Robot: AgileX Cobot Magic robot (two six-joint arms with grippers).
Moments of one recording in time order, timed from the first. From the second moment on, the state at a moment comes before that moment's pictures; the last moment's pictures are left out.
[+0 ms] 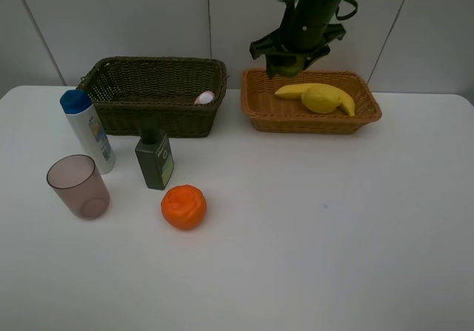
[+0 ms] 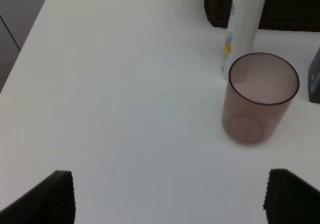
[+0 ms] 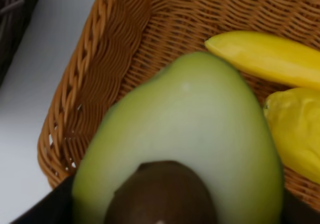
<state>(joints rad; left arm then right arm) 0.05 -0.01 -0.41 -0.01 1.08 -0.04 0.44 2.13 -1.86 -0.17 0.92 0.07</state>
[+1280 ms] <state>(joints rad) 0.05 -0.01 -0.41 -0.01 1.08 -0.04 0.38 2.29 -1.86 -0.22 0.71 0.07</state>
